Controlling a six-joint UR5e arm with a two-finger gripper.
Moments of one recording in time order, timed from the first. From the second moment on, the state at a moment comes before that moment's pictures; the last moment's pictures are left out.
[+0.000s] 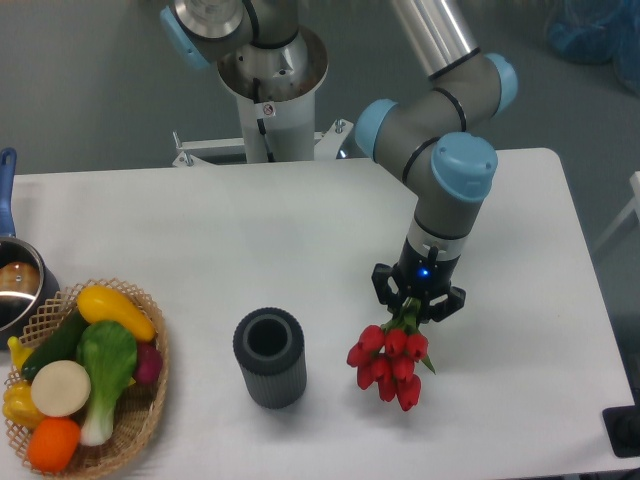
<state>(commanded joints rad) 2.65 -2.03 -1.72 -0.82 1.28 0.96</state>
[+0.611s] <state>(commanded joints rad) 2.66 -2.10 -1.68 -0.82 1.29 0.96</state>
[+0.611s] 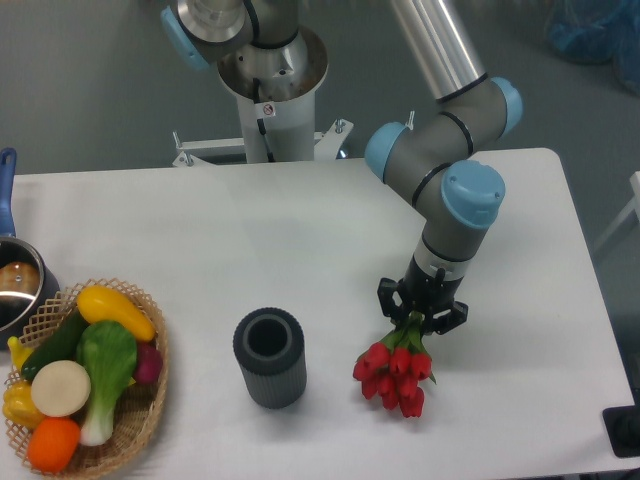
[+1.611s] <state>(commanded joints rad) 2.69 -2.04 -1.62 -0.81 1.28 0.96</state>
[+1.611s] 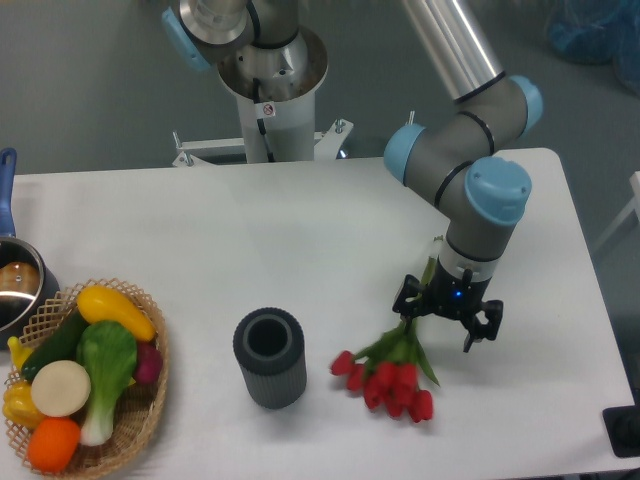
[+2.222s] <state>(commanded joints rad) 2.71 -1.96 -1.59 -0.83 1.49 1.14</state>
